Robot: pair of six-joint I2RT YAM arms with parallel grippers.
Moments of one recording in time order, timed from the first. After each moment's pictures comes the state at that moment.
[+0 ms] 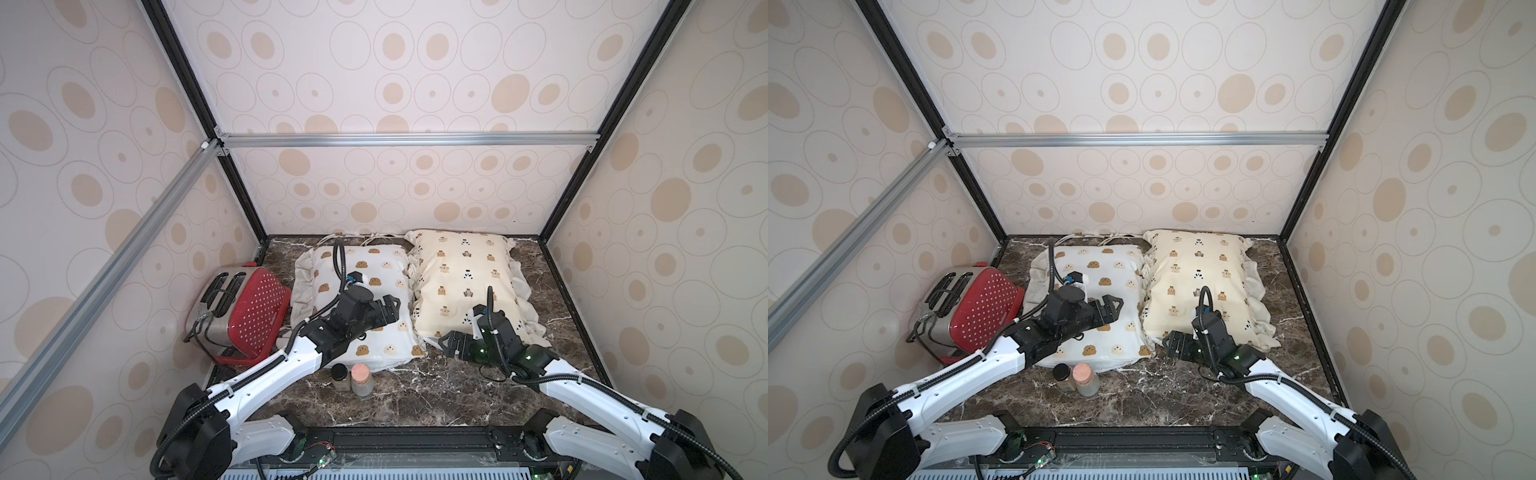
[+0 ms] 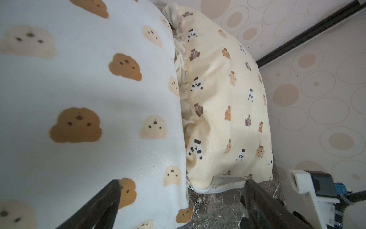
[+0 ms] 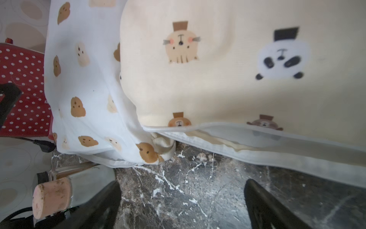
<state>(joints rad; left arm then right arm) -0.72 1.23 0.83 -0.19 -0.10 -0.83 0.64 1.01 0.54 -0.32 -0.09 0.76</state>
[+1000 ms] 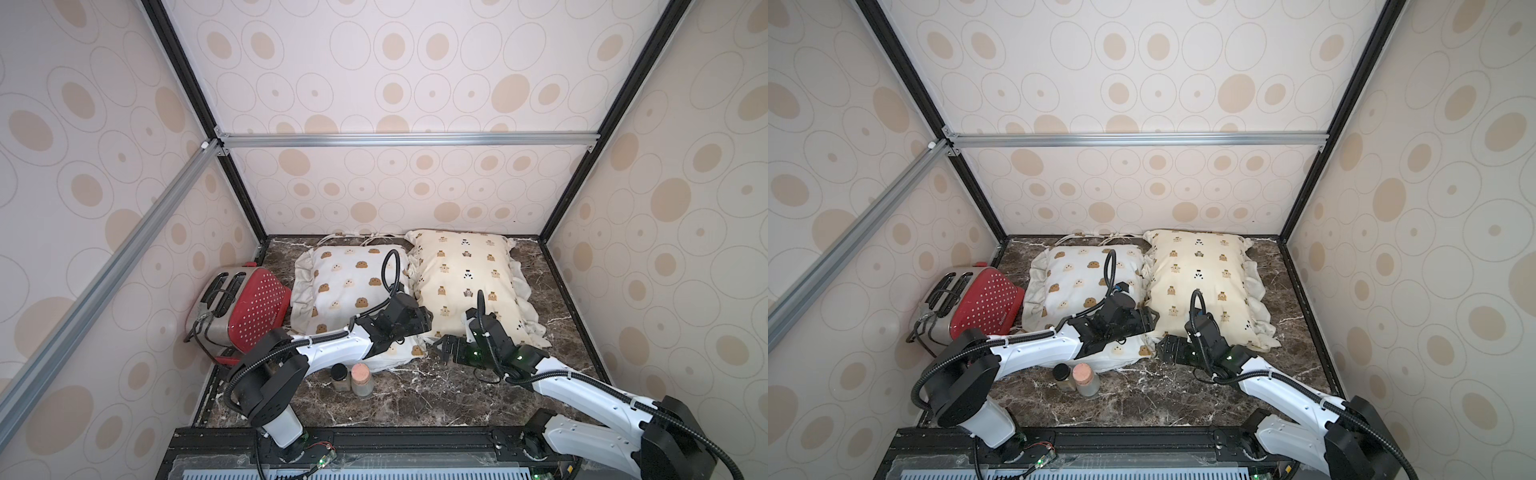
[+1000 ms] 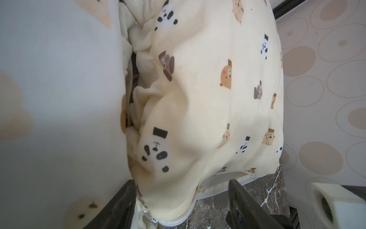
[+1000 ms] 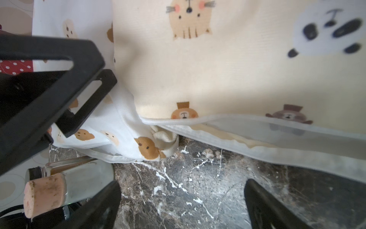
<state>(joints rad) -0.86 1.65 0.95 0.04 -0.08 -0.94 0.67 1.06 0.53 -0.27 -0.09 0.78</state>
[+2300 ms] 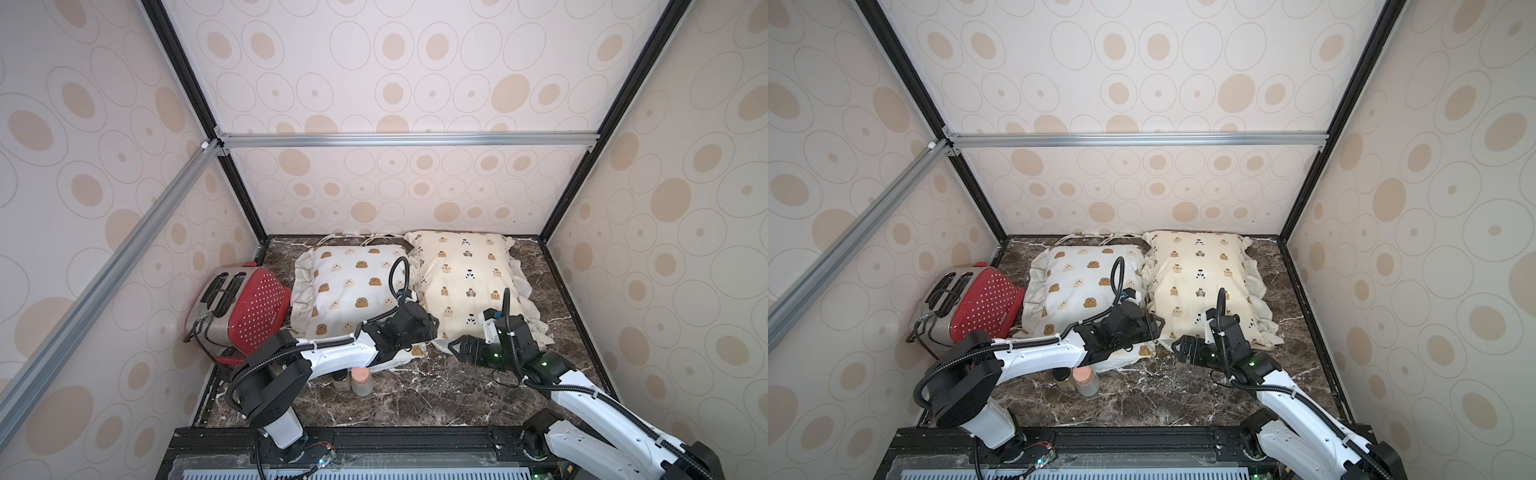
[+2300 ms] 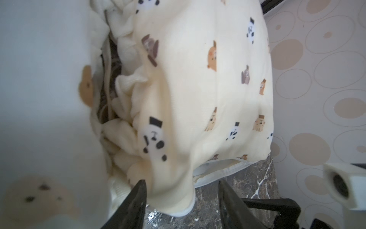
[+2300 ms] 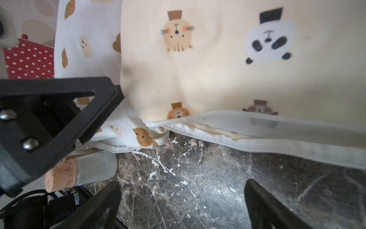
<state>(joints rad) -0.94 1.62 0.89 0.09 -0.13 -0.99 0.48 0.87 0.48 -0.40 -0.26 0.67</state>
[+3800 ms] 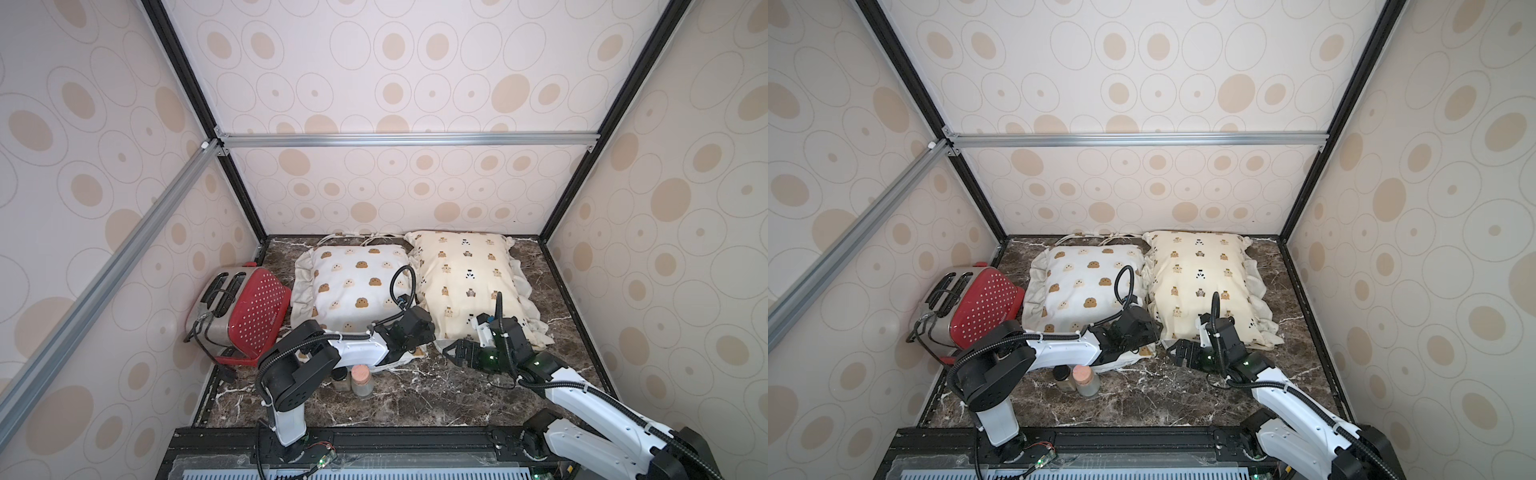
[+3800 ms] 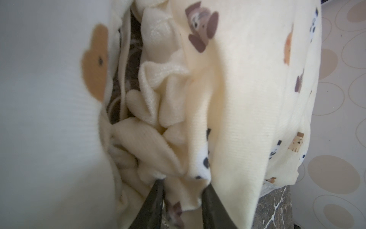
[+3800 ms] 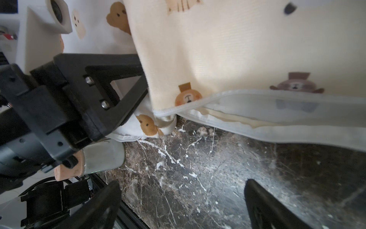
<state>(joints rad) -0.93 1.79 0.94 0.17 -0.15 -1.08 0.50 0.93 0.44 -0.33 -0.34 0.72</state>
